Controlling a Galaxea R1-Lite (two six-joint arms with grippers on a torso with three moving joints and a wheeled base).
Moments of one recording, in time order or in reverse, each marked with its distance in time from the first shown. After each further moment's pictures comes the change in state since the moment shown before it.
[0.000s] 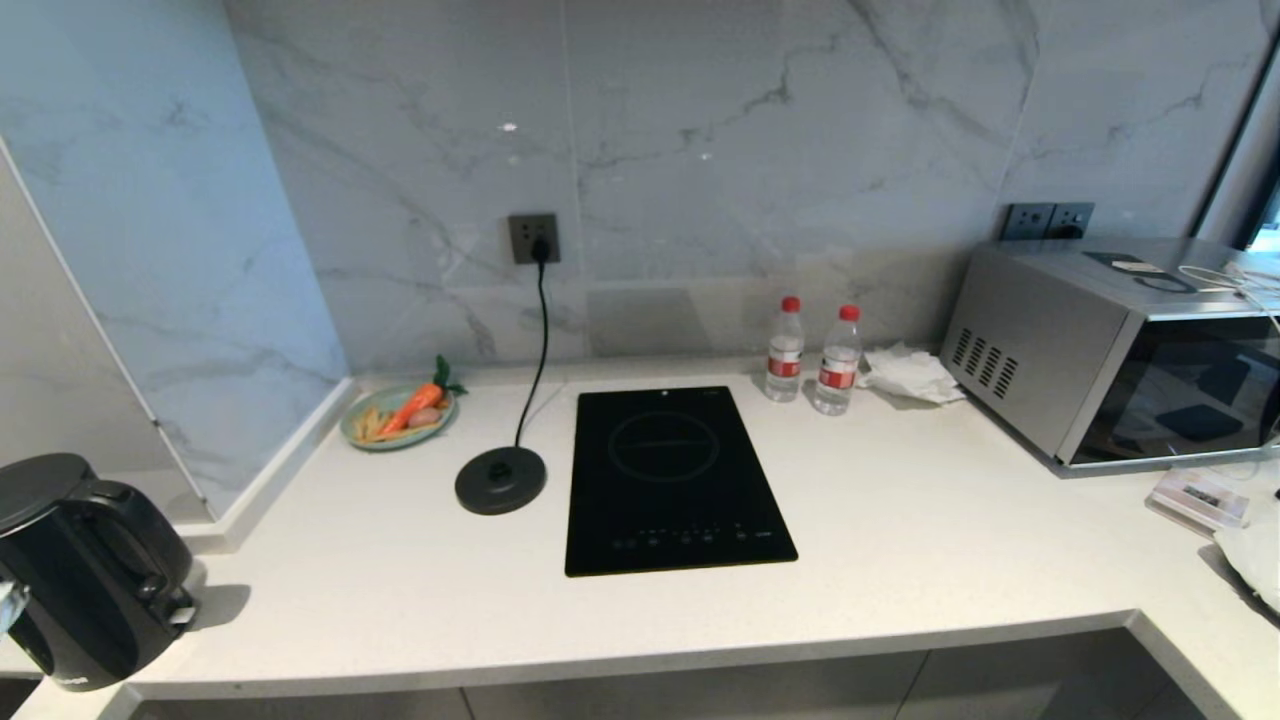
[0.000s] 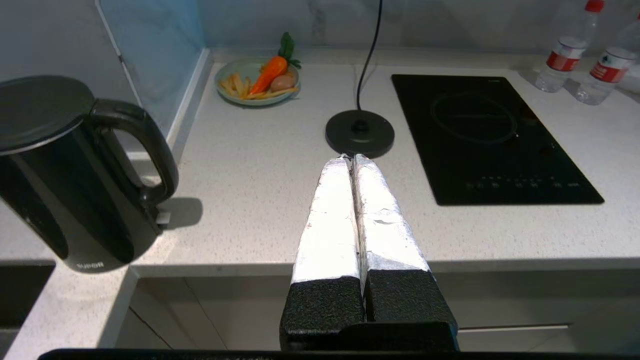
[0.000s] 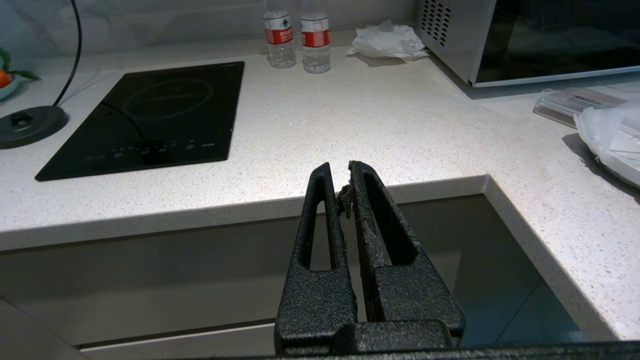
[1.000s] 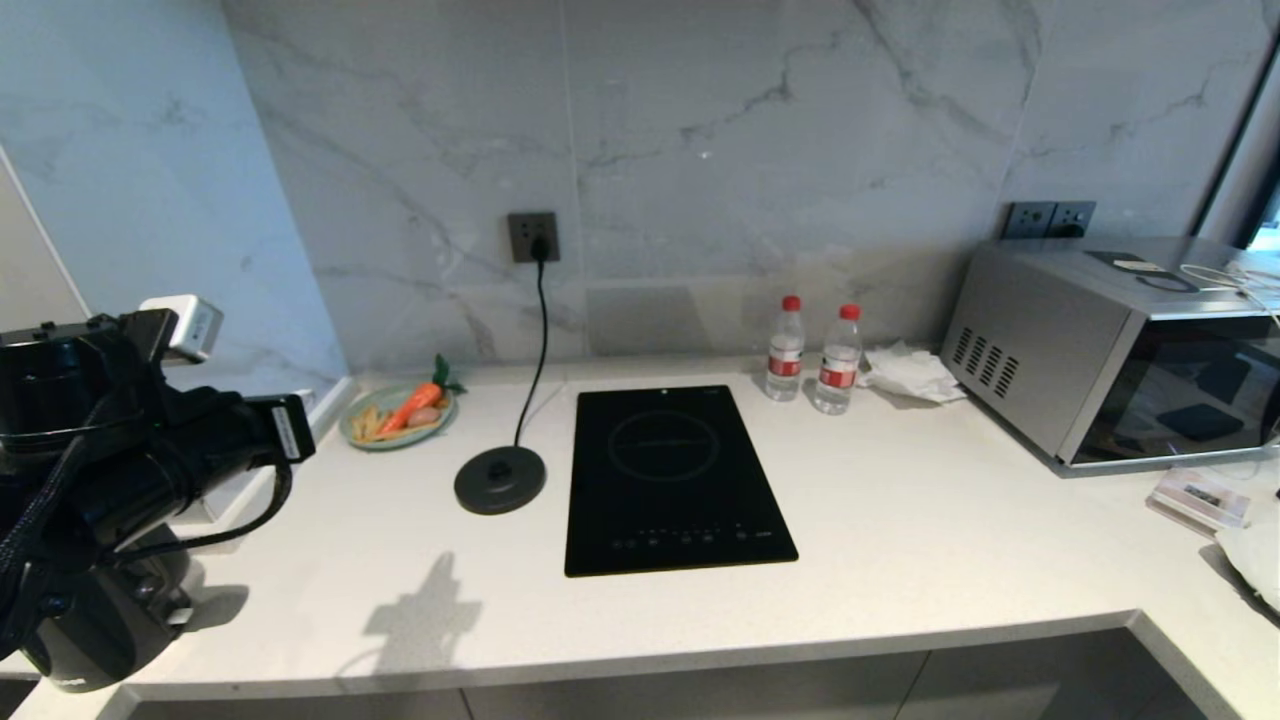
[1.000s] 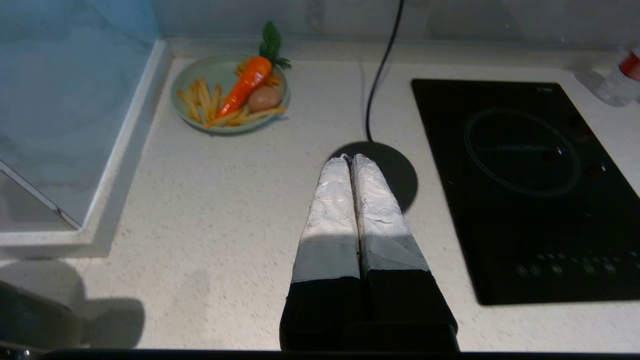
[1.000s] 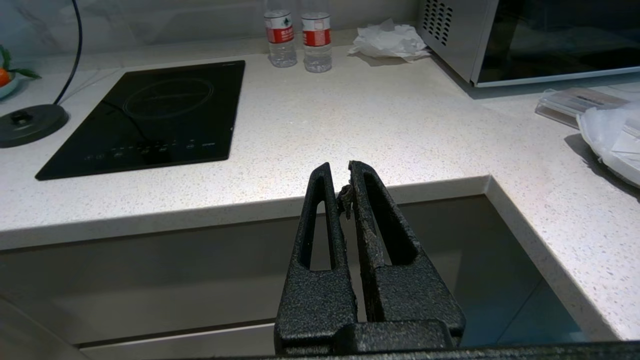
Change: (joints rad) left arm 0.040 1.002 -0.202 -0.704 -0.040 -0.021; right arm 0.000 0.000 0.000 0.000 0.000 0.000
